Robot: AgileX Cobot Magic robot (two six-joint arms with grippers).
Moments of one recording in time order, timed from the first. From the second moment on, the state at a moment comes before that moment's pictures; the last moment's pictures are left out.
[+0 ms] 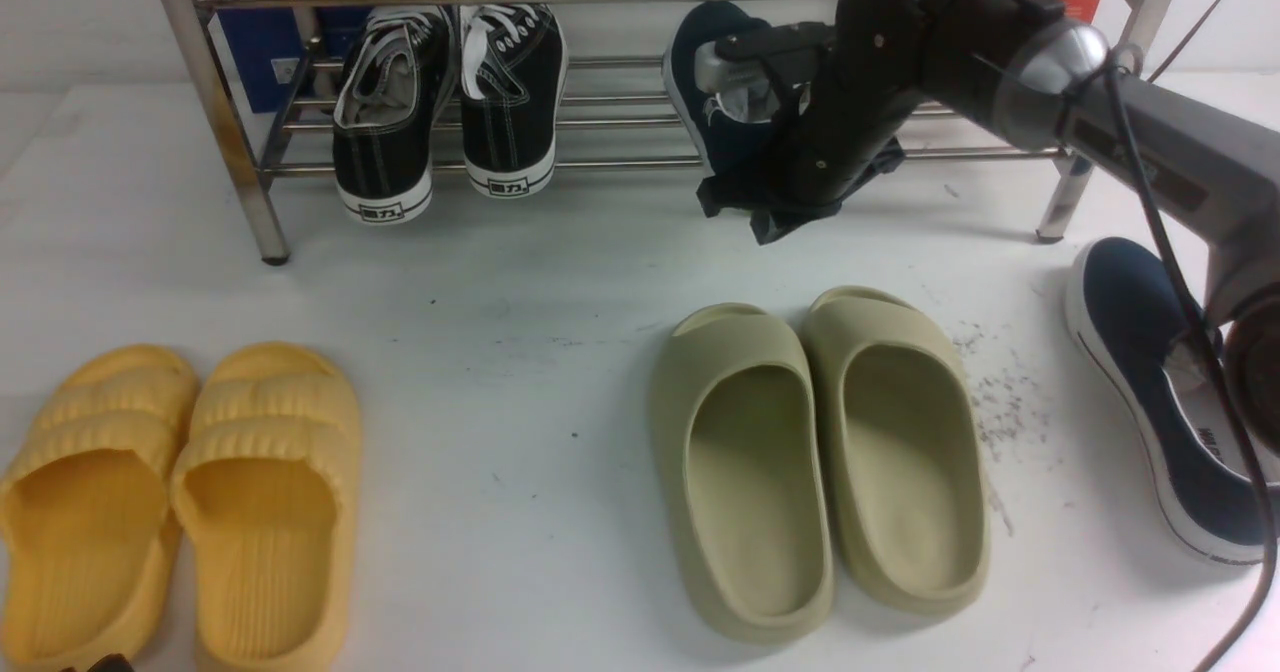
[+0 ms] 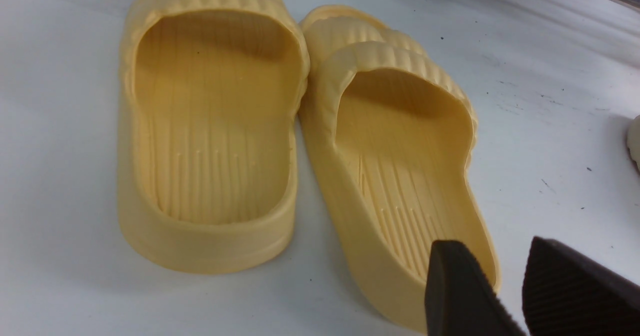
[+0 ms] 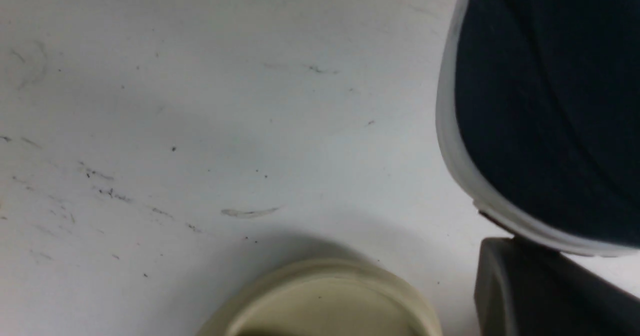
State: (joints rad) right arm 0.42 2.31 -2.16 0.11 0.96 0.04; left arm -0.03 -0.01 0.03 -0.05 0.39 -0.32
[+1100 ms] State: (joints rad) right arm 0.42 2.10 -2.15 0.19 1.23 -0.03; left arm -0.03 -0.01 0.03 -0.06 0.39 -0.32
